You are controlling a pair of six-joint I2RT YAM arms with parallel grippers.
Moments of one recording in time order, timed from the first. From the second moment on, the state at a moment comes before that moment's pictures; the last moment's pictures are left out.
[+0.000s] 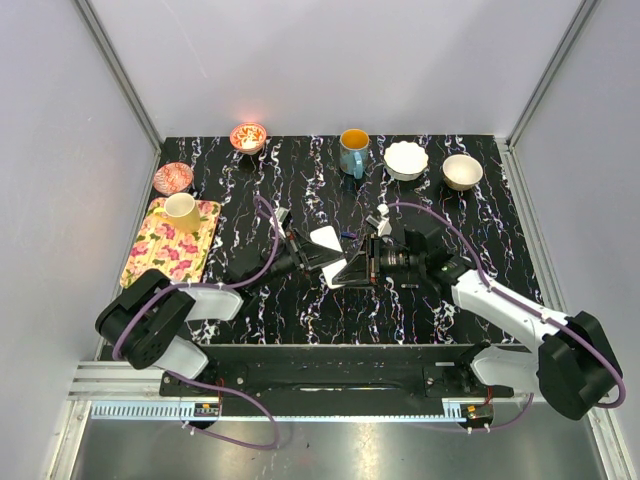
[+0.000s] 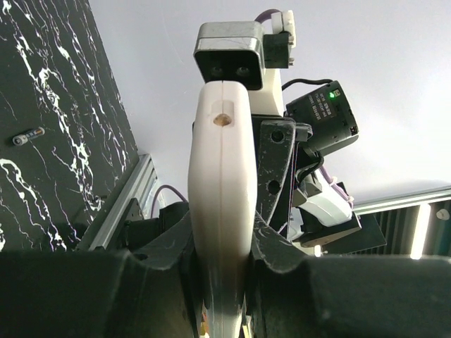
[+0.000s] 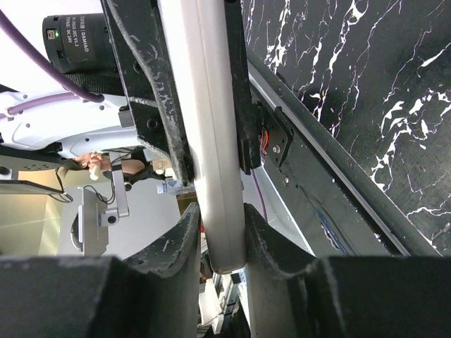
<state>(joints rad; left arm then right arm) -0.66 1.47 0.39 1.25 0.53 -1.53 0.61 1.18 0.68 0.12 -0.82 1.07</state>
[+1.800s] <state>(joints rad) -0.74 1.41 0.42 1.23 0.38 -1.44 0.49 1.26 0.80 0.12 -1.02 1.05</state>
